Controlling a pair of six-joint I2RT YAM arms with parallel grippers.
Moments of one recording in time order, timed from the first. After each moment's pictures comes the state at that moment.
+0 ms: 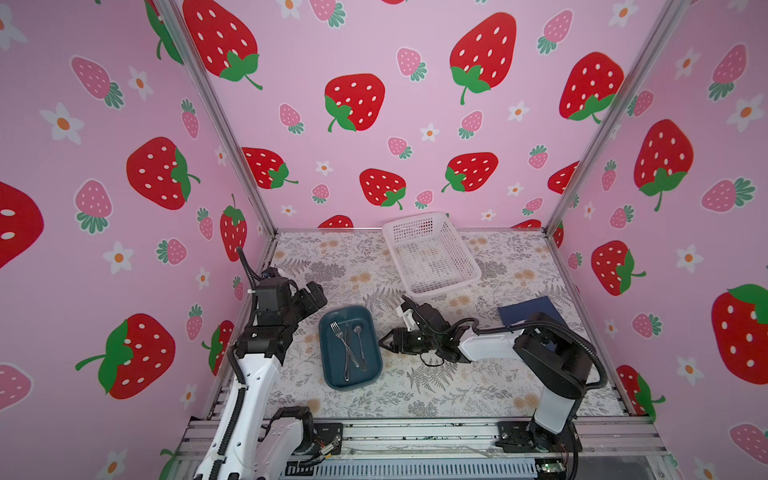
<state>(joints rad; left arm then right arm) 0.05 0.91 0.83 -0.57 0.05 -0.53 1.03 1.83 0.86 0.37 -0.39 0.96</state>
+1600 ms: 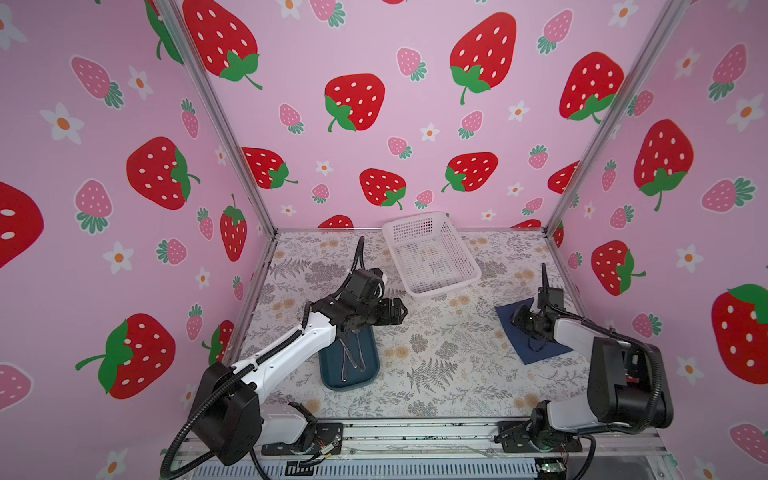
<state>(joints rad) -0.58 1.31 0.97 -0.48 0.20 -0.55 0.00 1.46 0.61 -0.16 -0.14 0.46</state>
